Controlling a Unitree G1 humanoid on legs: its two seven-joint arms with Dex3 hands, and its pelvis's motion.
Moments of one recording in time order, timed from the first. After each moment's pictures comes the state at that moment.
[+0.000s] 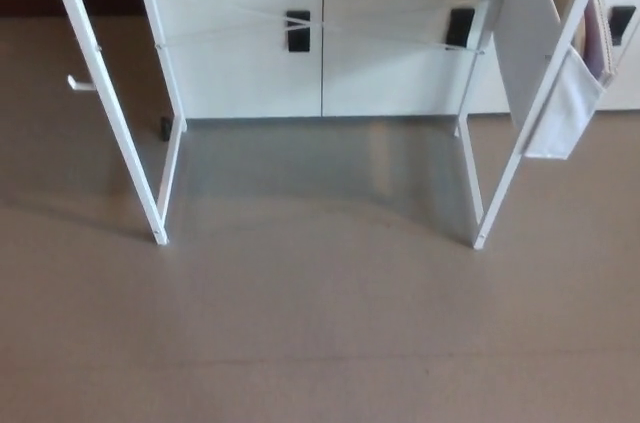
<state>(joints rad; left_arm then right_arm) 0.26 0.70 0.25 1.25 -0.06 -0.12 -0.30 0.40 -0.84 0.12 1.24 -0.34 -0.60 -0.14</state>
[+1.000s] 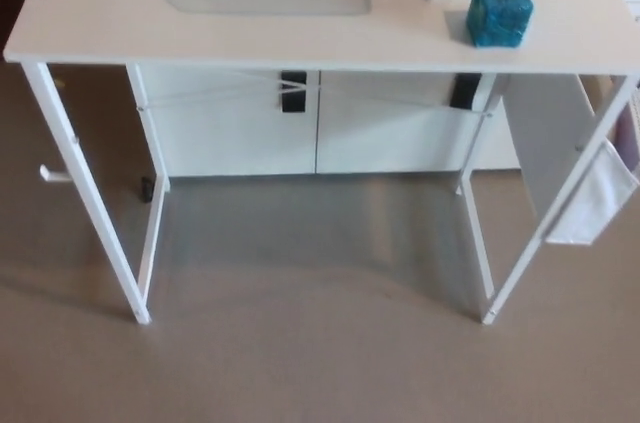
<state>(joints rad) 0.27 0.70 0.25 1.23 -0.06 -0.12 -0.29 0.40 -0.84 0.12 1.23 -0.34 -0.60 -0.14</state>
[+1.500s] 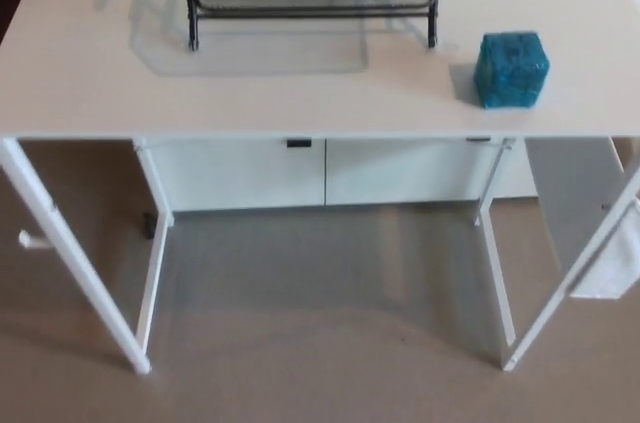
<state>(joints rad) 0.27 0.69 0.25 1.23 -0.06 -0.12 -0.30 0.39 -0.84 0.11 1.23 -0.34 -0.60 -0.14</state>
